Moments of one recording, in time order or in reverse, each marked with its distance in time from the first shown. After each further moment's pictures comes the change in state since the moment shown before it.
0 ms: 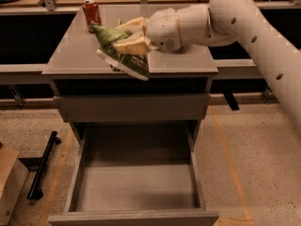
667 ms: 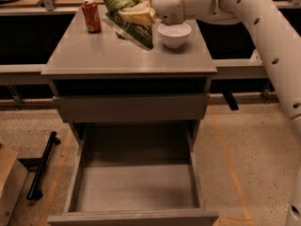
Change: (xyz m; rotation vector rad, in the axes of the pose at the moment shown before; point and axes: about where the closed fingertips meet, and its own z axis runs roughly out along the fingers) arm -0.028 -0.077 -0.024 0.171 0.009 -0.161
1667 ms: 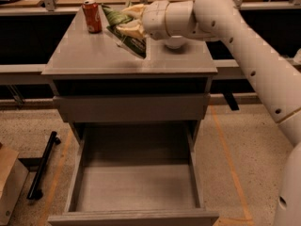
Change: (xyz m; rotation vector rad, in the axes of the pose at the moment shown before) arm 0.072 -0.021 0.034 0.139 0.129 -0.049
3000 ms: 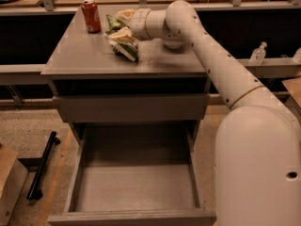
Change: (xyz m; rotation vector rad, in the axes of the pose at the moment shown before) arm 0.081 -0.050 0.090 0.098 0.100 -0.069
